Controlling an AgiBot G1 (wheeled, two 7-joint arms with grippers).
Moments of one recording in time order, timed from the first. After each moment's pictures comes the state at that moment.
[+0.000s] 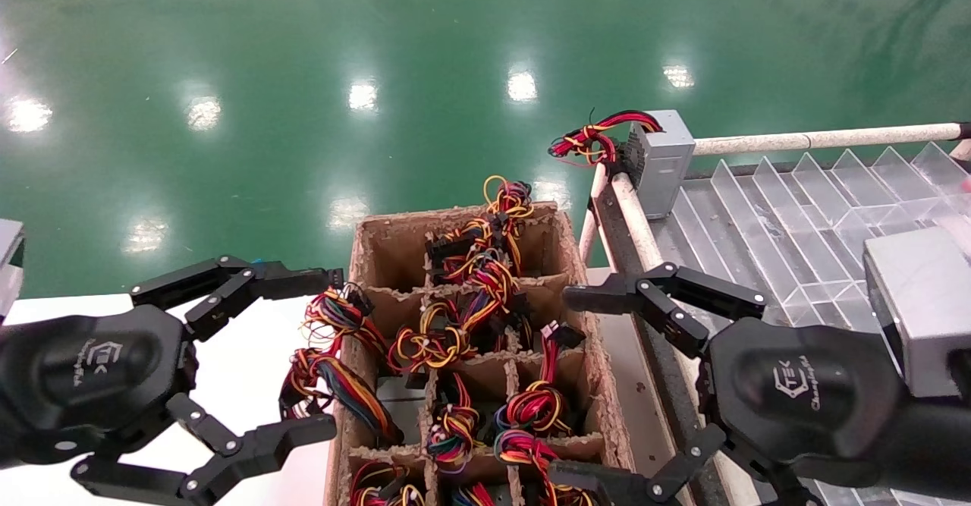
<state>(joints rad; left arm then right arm) -1.10 0.54 0.43 -1.23 0.61 1.41 -0.10 1.08 -0.61 -0.28 1.28 -0.73 -1.49 0.18</state>
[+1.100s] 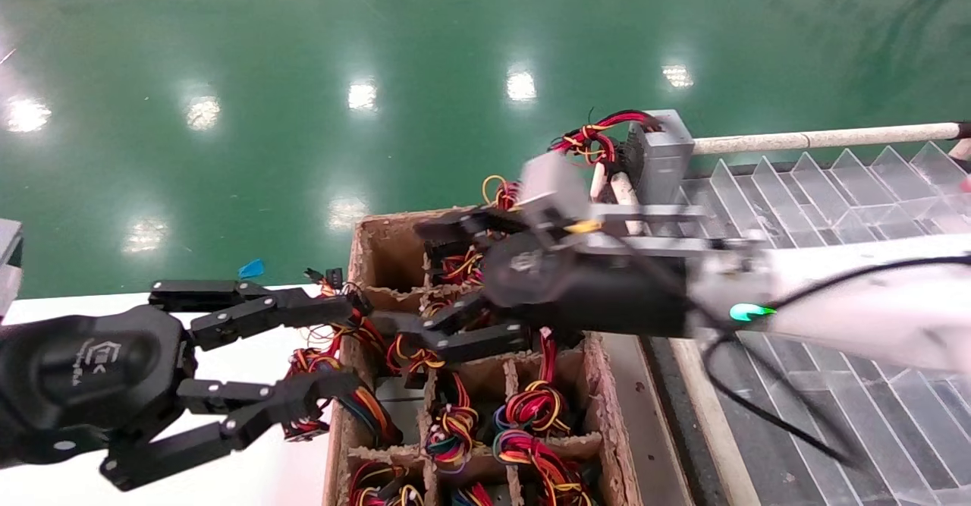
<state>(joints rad) -1.10 0.54 0.43 -1.23 0.61 1.41 -0.10 1.41 -1.09 -0.52 0.82 -1.09 -1.36 0.11</state>
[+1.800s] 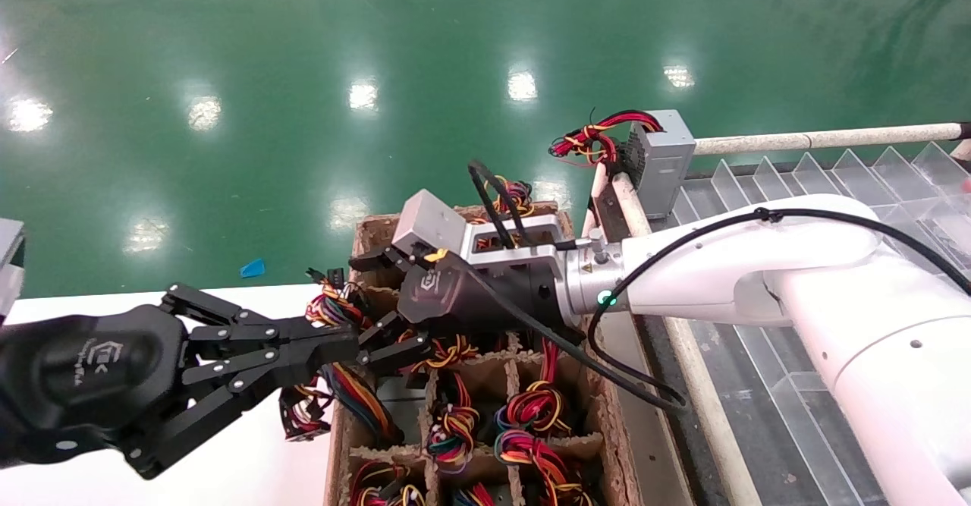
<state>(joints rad) -1.10 0.54 0.43 -1.23 0.61 1.41 -0.10 1.58 -1.35 -0.64 0.38 -1.21 -1.35 -0.13</state>
